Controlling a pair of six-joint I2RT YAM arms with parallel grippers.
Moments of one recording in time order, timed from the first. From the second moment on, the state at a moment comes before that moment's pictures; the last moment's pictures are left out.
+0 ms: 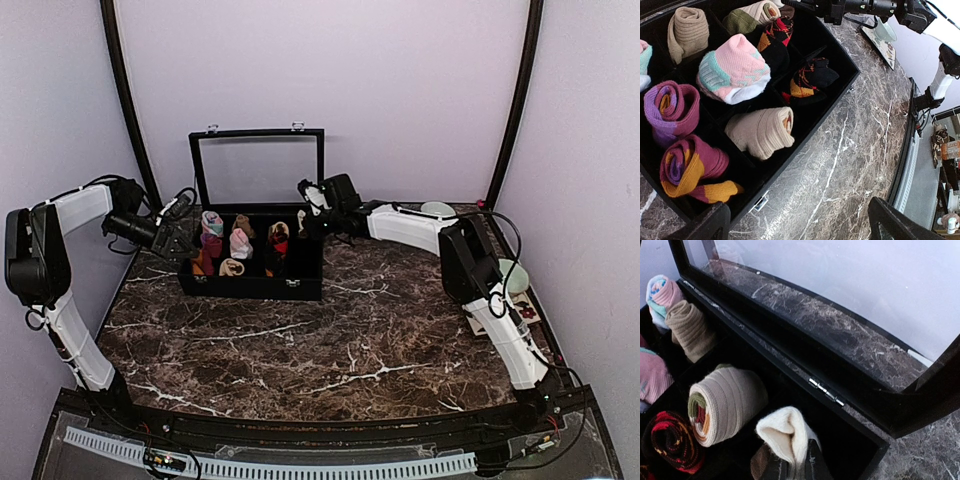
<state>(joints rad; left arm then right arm) 0.10 1.74 1.39 -1.07 0.89 0.66 0.69 2.57 2.23 -0.23 -0.05 0.00</state>
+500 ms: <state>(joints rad) 0.10 1.74 1.35 -1.06 0.92 0.66 0.69 2.57 2.24 -0.16 -0.03 -0.07</state>
